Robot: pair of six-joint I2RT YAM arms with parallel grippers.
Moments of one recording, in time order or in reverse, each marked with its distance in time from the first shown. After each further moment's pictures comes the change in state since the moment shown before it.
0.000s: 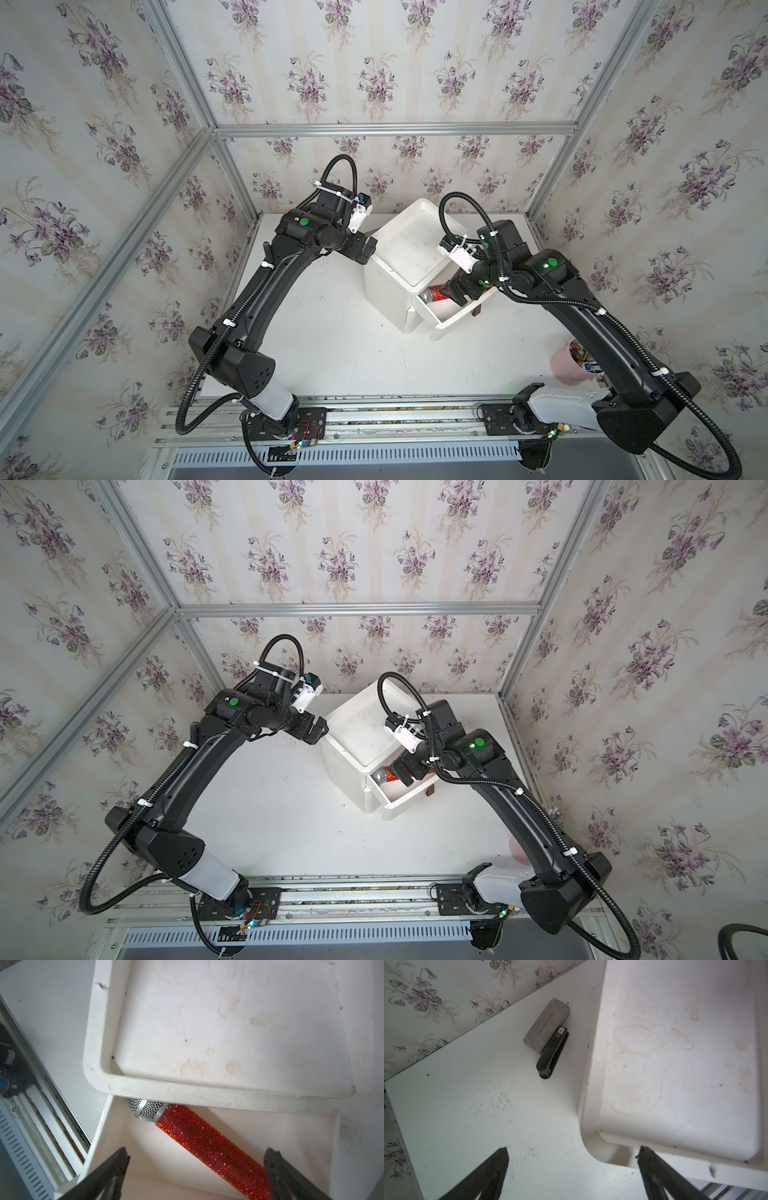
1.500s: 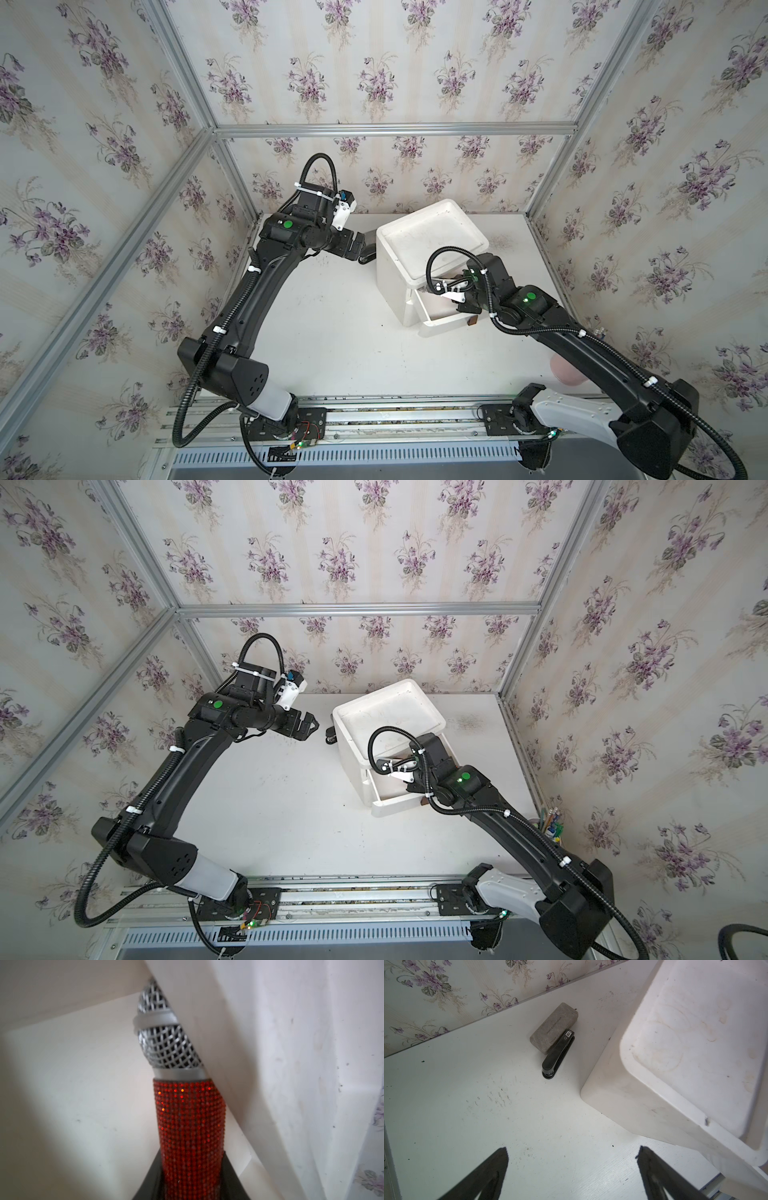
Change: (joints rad) left arm 0.106 -0.050 -0.064 0.058 0.094 -0.042; right arm 0.087 -0.155 -0.420 0.416 0.256 -0.630
